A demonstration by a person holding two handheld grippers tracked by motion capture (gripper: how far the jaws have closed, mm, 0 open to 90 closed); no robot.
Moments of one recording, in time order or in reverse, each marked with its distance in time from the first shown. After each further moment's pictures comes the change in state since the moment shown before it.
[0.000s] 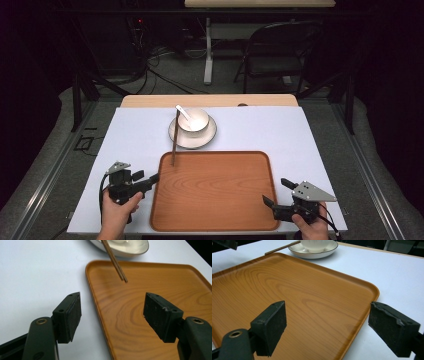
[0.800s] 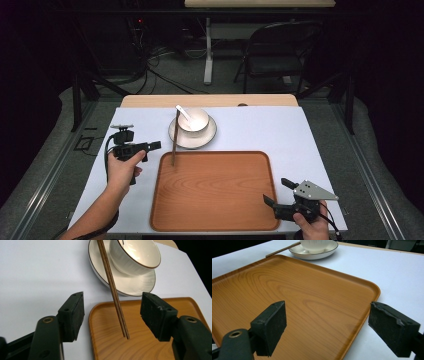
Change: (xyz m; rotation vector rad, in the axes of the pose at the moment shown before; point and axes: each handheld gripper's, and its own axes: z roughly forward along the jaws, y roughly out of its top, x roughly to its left) left arm 0.017 0.096 0.037 0.105 -0.009 -0.155; right arm -0.003 0.000 0.000 -0.004 0.015 0.027
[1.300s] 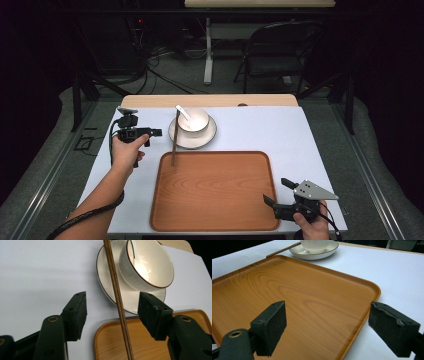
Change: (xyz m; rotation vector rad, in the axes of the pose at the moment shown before) left arm 0.001 0.043 0.023 0.071 0.061 -0.030; right arm 0.000 0.000 0.000 -0.001 0.004 0.004
